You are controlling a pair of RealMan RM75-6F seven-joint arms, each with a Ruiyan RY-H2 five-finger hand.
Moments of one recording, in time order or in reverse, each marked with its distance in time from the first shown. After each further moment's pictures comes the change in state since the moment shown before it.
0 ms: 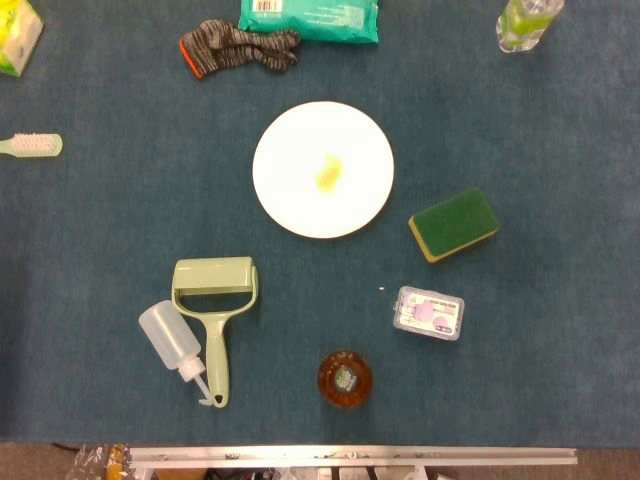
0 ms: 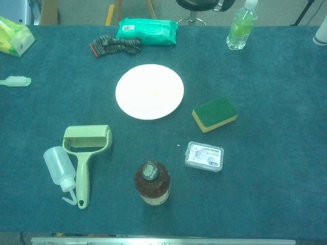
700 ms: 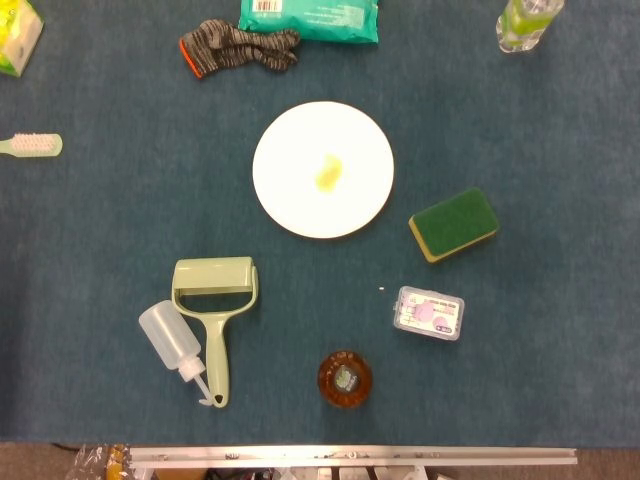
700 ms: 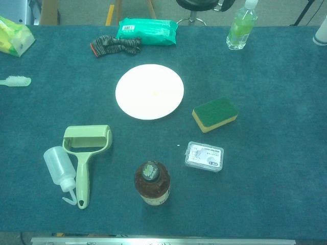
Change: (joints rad) left arm -0.001 -0.002 -0.001 -0.009 -0.015 -0.022 0.026; right arm 0.016 0.004 0.000 0.016 -0.001 -0.020 0.033
